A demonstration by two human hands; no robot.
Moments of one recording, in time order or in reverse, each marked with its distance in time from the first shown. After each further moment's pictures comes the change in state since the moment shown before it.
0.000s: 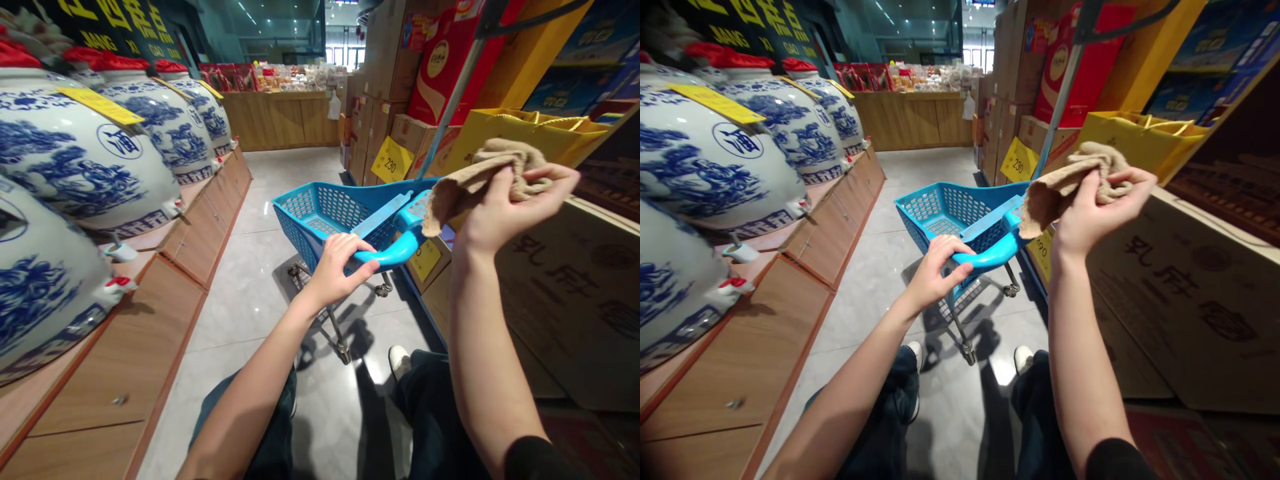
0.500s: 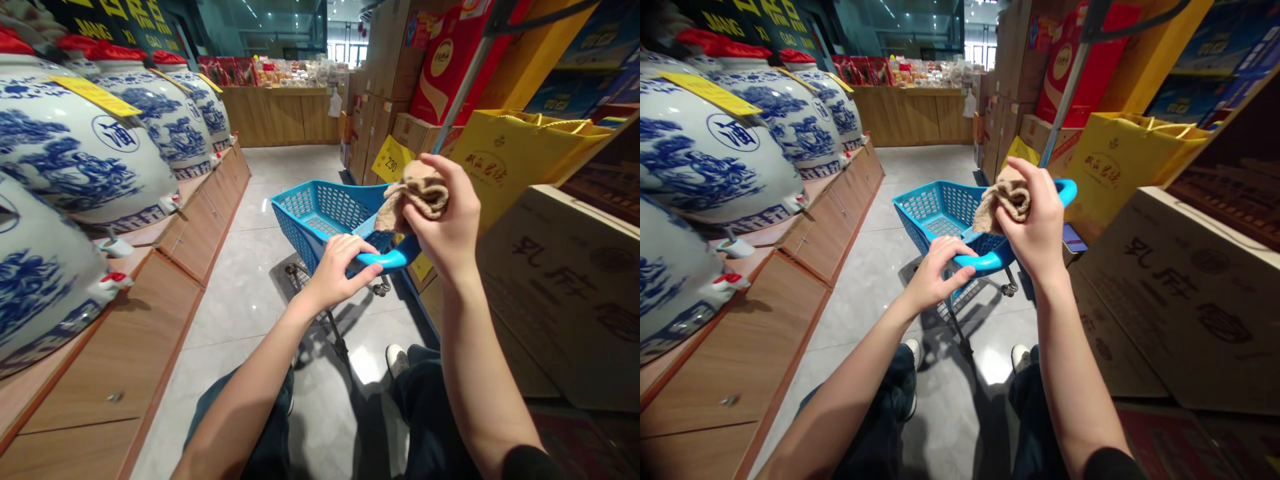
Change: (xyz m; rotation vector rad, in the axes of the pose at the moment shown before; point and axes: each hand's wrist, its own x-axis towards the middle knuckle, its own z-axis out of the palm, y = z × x) left_hand -0.003 0.003 -0.001 0.000 -0.013 0.022; right_hand -0.006 -0.115 0.006 -0.035 -0.859 -0.088
